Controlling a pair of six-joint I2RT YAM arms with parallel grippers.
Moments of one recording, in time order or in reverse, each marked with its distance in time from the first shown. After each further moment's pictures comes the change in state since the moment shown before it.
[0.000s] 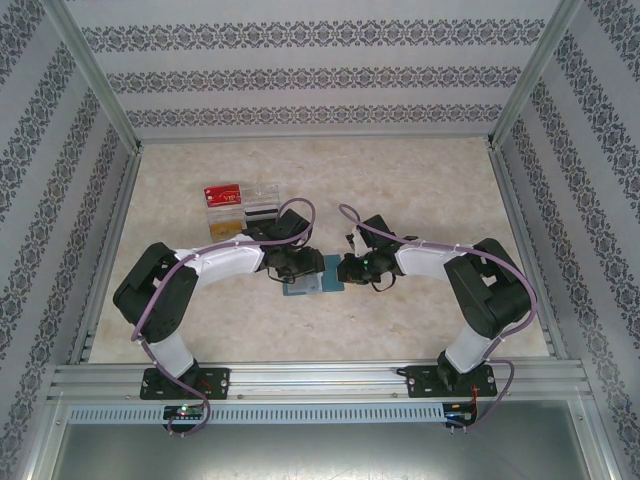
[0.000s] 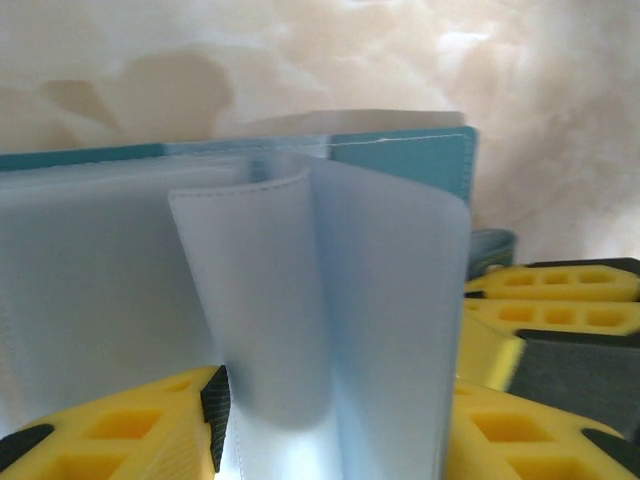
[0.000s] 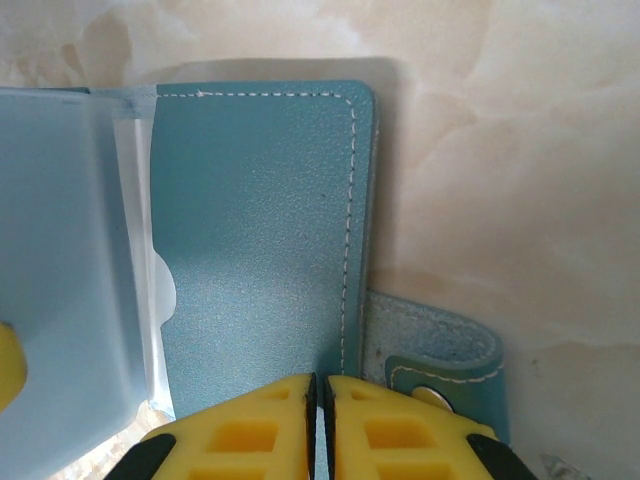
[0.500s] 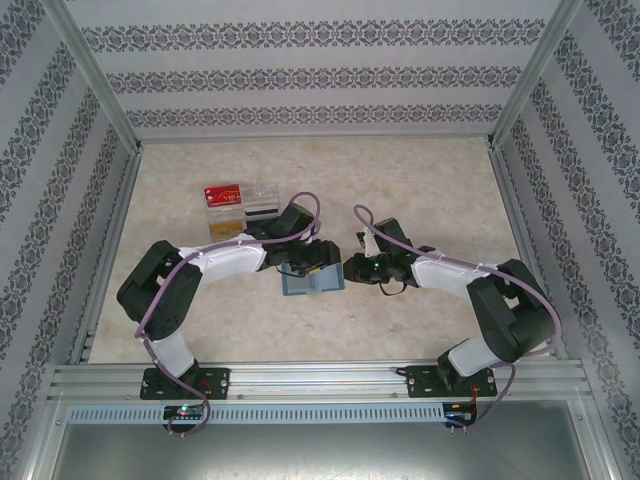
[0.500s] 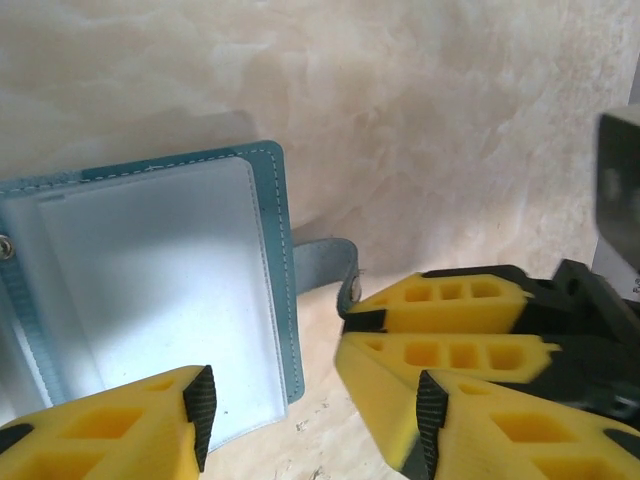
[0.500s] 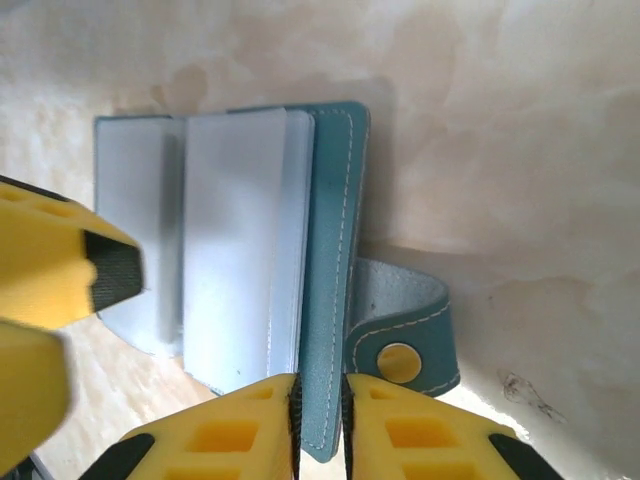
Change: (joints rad) left arm 0.000 0.024 0.010 0.184 0.156 -0.030; right arm -0.034 -0.186 -0.132 0.101 0.003 0.012
